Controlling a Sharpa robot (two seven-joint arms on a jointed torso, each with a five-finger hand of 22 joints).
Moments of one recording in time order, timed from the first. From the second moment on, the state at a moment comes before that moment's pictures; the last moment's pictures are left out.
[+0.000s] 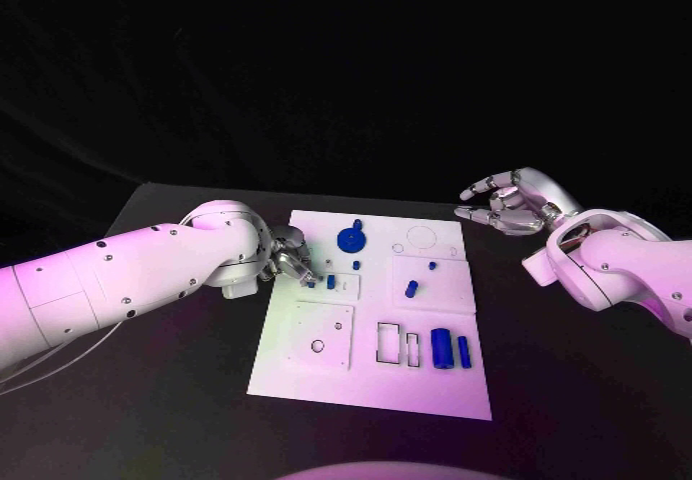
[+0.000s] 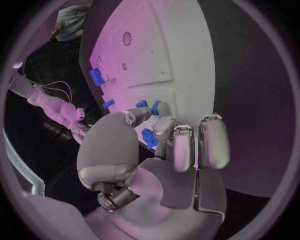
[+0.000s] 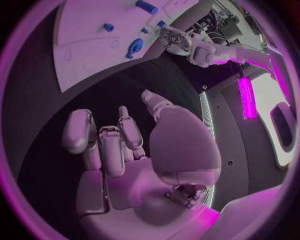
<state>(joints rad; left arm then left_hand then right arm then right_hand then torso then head) 1.24 -0.75 0.01 1.44 -1.15 0.23 -0.51 1.04 -0.21 0.68 0.27 0.17 0.89 0.02 0.86 0.63 1.34 -0.05 1.27 0.97 1.46 -0.10 1.55 1.31 0.08 1.46 0.01 1.39 1.23 1.31 -0.96 -0.13 1.50 -0.83 -0.50 0.15 1.19 -0.18 0.34 0.14 0.20 0.84 0.16 0.25 0.38 1.34 0.08 1.29 1.25 1.47 0.01 1.49 1.31 0.09 1.31 0.11 1.22 1.24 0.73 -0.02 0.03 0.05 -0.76</state>
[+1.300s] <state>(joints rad) 1.24 -0.78 0.04 1.47 -1.15 0.22 -0.51 0.95 -0.21 0.52 0.30 0.17 0.90 0.02 0.85 0.60 1.34 -0.05 1.27 0.96 1.46 -0.10 1.55 1.31 0.08 1.46 0.01 1.39 1.23 1.31 -0.96 -0.13 1.50 -0.82 -0.50 0.15 1.19 -0.18 0.32 0.16 0.20 0.84 0.16 0.25 0.38 1.33 0.08 1.28 1.24 1.47 0.01 1.48 1.30 0.09 1.30 0.11 1.21 1.22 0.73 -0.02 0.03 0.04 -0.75</state>
